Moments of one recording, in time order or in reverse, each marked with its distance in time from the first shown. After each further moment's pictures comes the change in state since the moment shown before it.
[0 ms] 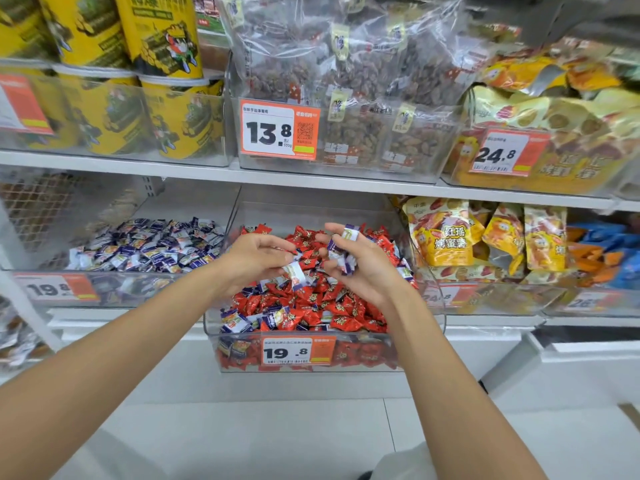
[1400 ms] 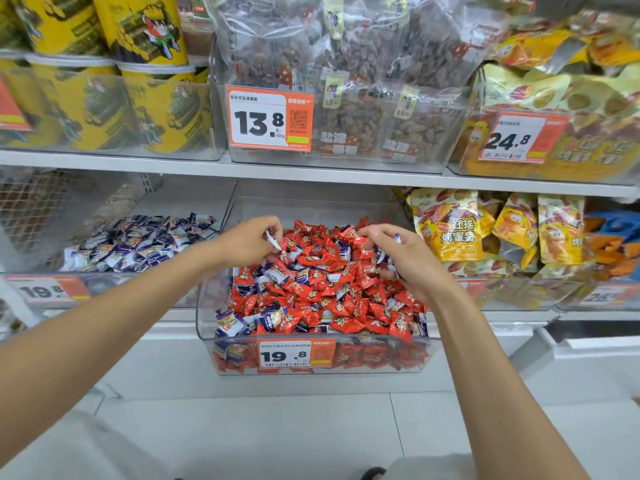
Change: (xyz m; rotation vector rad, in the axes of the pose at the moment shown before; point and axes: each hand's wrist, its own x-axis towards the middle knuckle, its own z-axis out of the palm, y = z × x) left_hand 0.047 0.004 -0.021 0.794 -0.073 0.227; right_hand -0.015 -0.031 -0.044 -0.783 0.231 -0.182
